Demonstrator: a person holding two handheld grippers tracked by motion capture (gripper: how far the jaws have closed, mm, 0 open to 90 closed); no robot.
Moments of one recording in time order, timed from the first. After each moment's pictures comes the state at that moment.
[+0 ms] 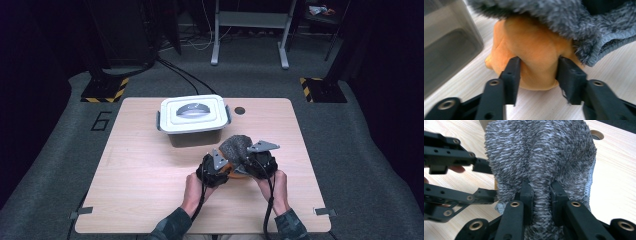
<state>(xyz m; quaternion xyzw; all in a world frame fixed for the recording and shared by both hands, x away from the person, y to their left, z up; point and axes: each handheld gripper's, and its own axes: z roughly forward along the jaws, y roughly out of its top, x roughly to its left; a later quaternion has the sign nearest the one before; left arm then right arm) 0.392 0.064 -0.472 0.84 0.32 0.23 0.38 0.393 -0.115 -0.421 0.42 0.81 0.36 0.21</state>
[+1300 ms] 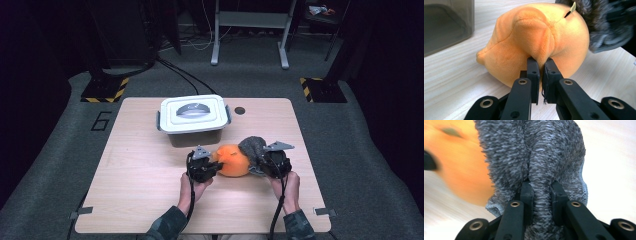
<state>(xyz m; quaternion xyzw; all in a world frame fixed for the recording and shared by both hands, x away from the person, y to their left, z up) 0.408 0.103 -0.481 0.76 0.41 0.08 0.49 0.406 -0.160 -0.443 0.49 0.78 0.33 0.23</state>
